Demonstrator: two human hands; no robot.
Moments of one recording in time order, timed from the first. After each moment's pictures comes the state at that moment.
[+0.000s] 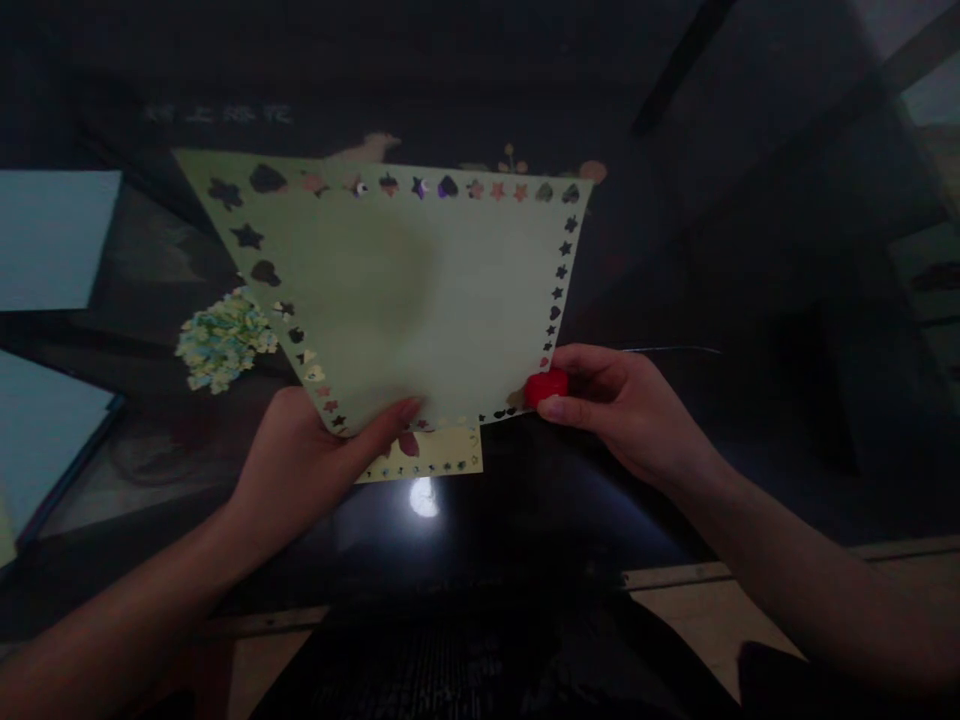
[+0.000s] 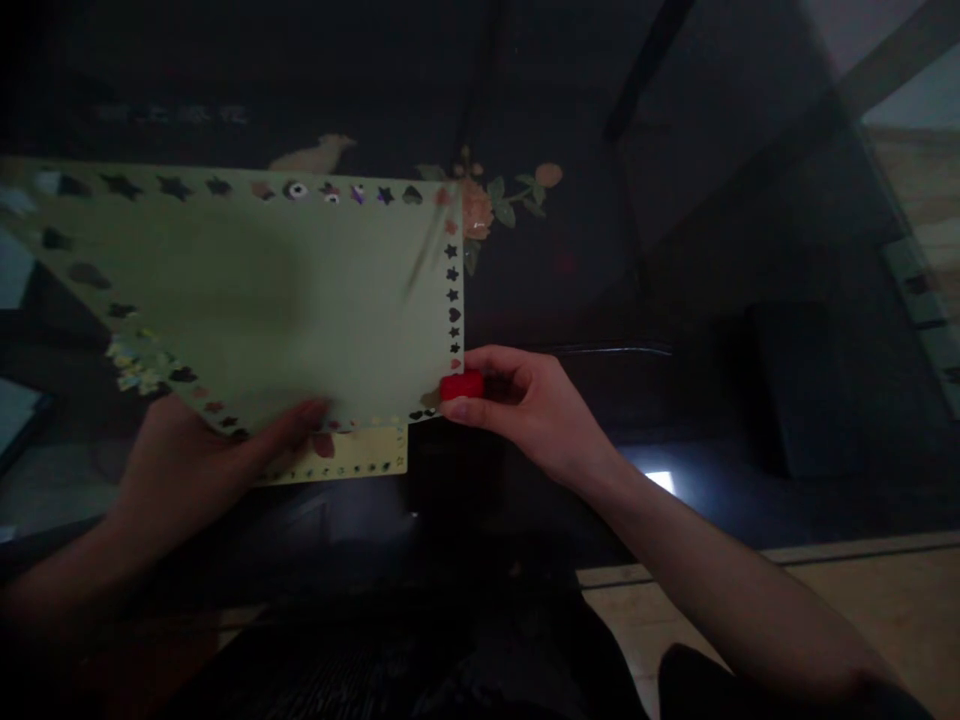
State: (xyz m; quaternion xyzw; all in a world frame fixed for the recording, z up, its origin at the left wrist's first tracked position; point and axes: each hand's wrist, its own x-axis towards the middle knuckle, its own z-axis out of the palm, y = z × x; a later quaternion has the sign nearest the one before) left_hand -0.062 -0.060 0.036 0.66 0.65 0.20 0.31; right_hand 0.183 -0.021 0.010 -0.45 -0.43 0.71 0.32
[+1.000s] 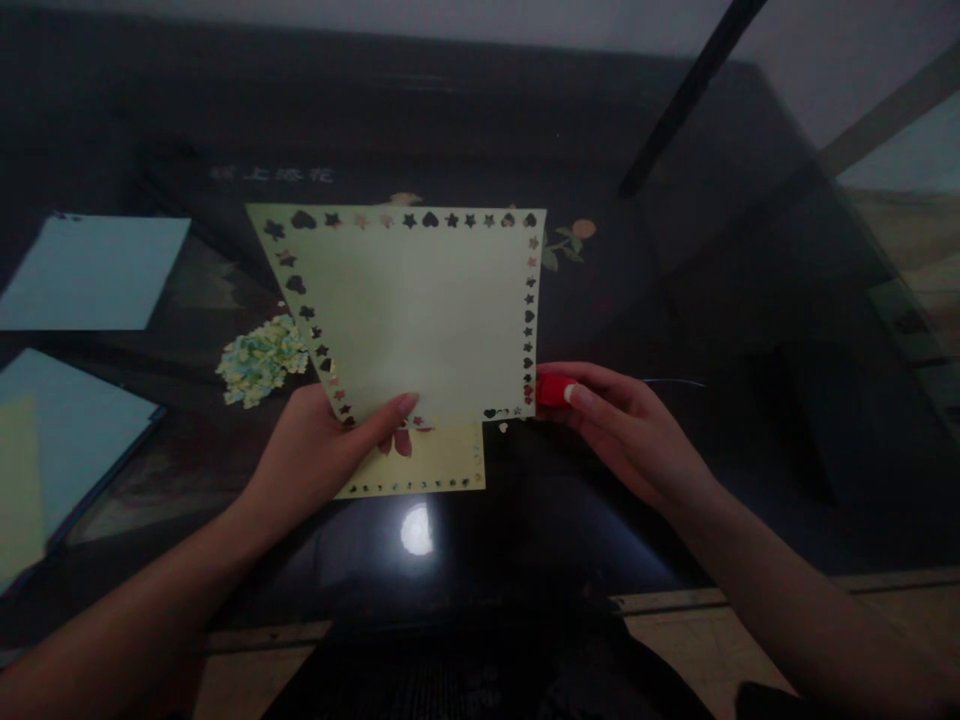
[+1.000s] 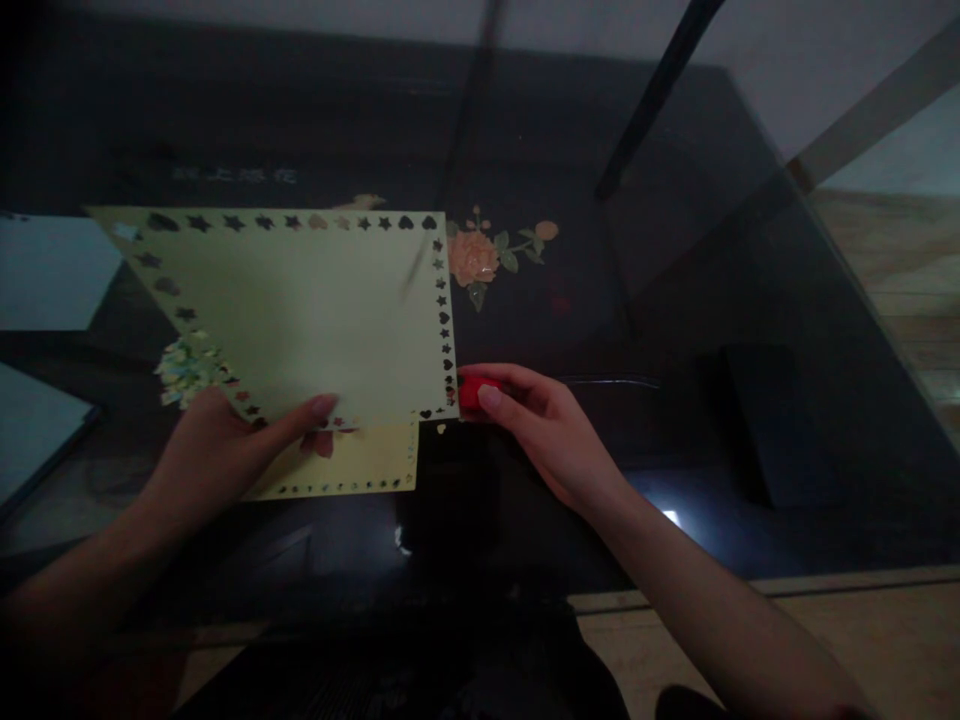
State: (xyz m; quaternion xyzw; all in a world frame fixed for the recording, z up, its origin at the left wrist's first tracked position) left_hand -0.073 -0.051 0.034 0.62 0.67 0.19 0.35; right_hand 0.184 -0.020 0.017 -0.42 -0.40 0.73 0.37
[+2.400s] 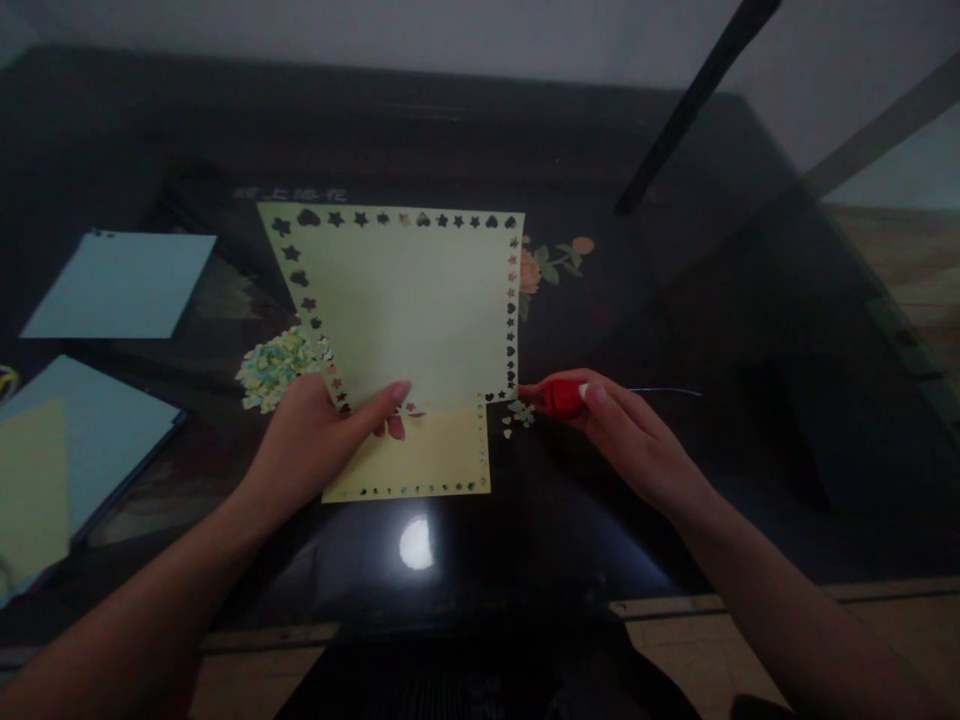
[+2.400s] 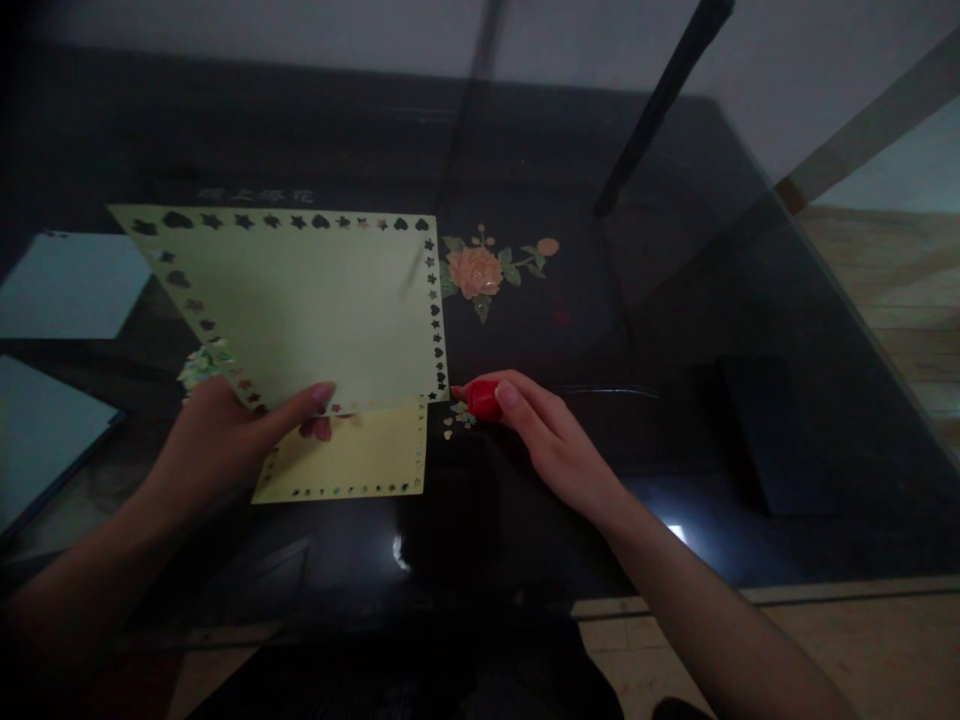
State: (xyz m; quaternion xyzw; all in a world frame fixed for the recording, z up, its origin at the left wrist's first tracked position) left_hand -0.083 -0.043 0.036 0.60 0.70 0.22 0.32; right_hand 0.193 -0.021 0.015 -0.43 -0.55 0.64 0.33
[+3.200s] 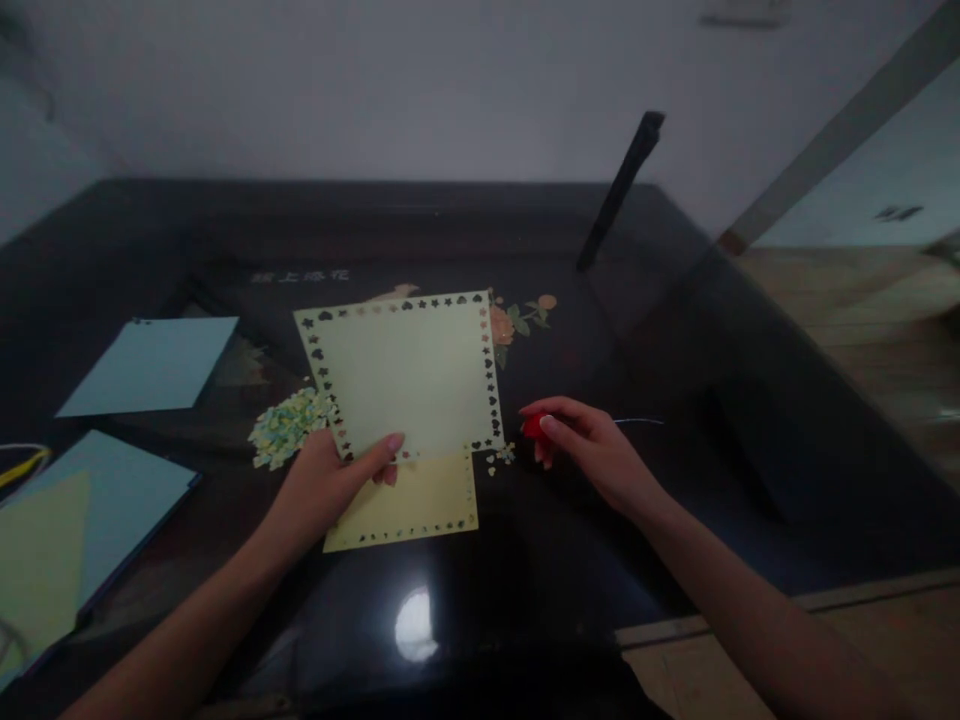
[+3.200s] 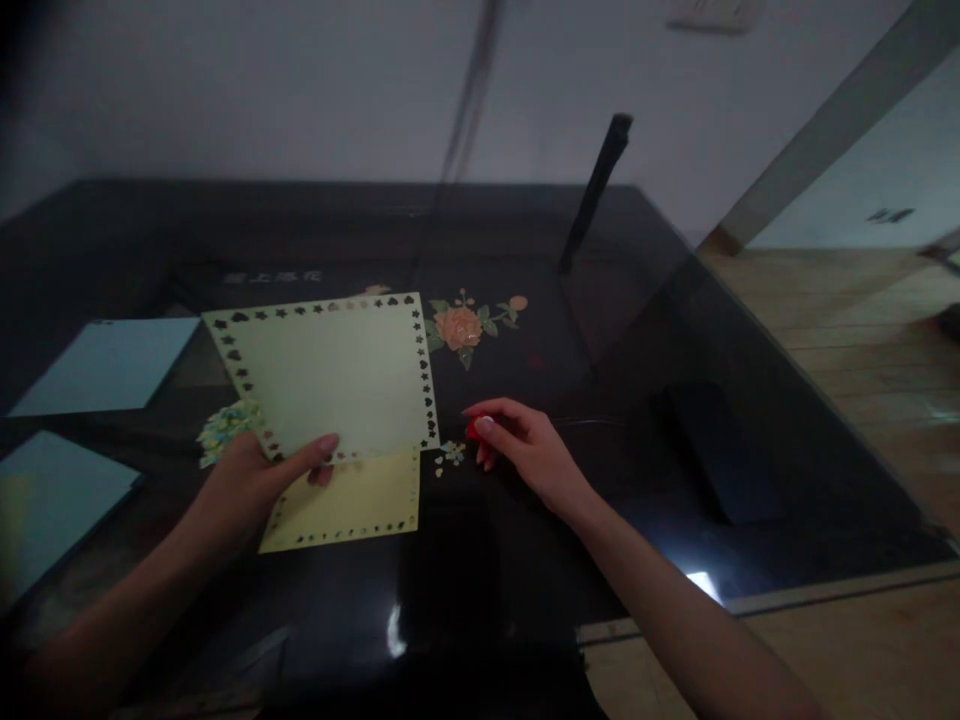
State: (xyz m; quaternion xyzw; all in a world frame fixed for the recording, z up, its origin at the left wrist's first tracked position) left_hand -0.083 -0.042 0.034 0.58 0.67 0.25 0.39; right_hand 0.195 -0.007 0.011 -0.46 -0.52 0.63 0.35
